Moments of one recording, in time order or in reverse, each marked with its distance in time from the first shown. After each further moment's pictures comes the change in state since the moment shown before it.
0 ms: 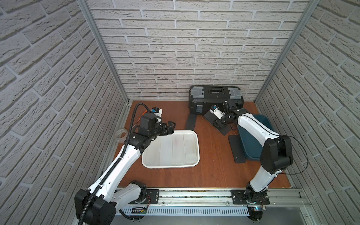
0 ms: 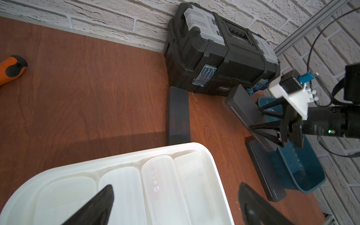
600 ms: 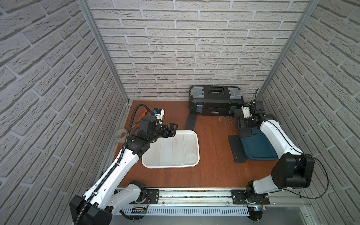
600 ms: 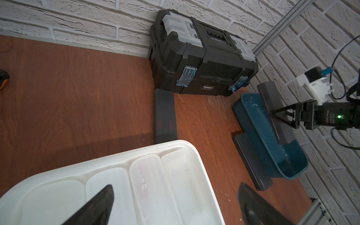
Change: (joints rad) left arm -0.061 -0.065 0.000 -0.008 0.002 0.010; right arm -0.314 -0.229 -0.181 -0.011 0.129 0.315
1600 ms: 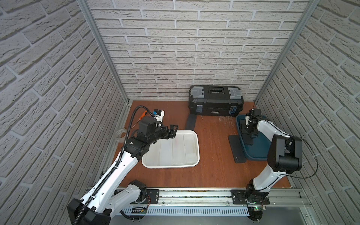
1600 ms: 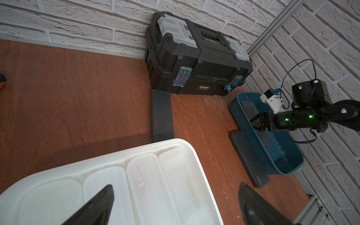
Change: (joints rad) left arm -0.012 -0.032 -0.021 0.007 -0.003 0.000; right arm -0.072 0.243 -0.068 0.131 0.040 0.064
